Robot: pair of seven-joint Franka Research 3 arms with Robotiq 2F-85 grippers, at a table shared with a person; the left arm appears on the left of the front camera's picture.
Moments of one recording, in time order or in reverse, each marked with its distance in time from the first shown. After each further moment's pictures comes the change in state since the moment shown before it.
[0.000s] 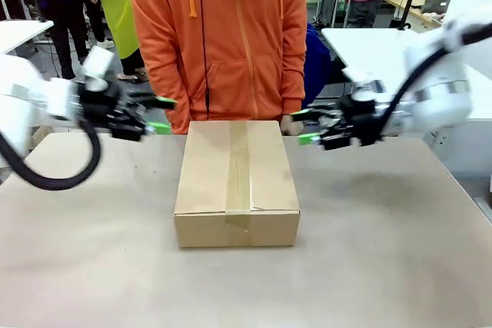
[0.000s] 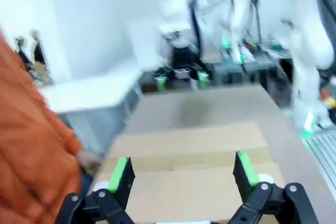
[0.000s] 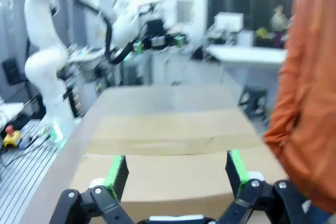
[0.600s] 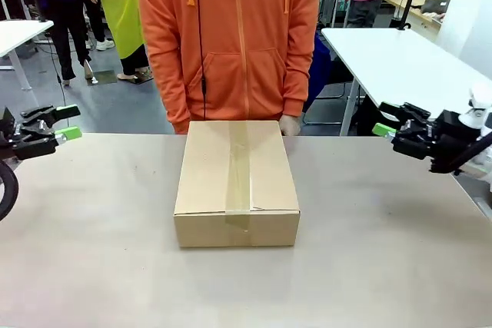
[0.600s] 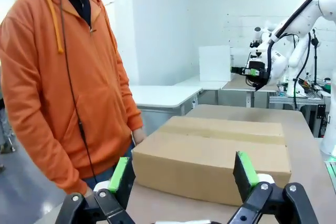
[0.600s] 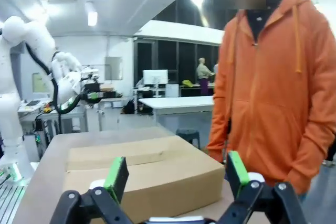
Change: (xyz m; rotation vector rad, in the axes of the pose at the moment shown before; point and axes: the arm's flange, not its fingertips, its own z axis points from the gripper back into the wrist) left arm -0.048 -0.049 0.130 0.297 -0.098 0.081; right arm -0.023 0.059 0.100 -0.336 -0.244 0.052
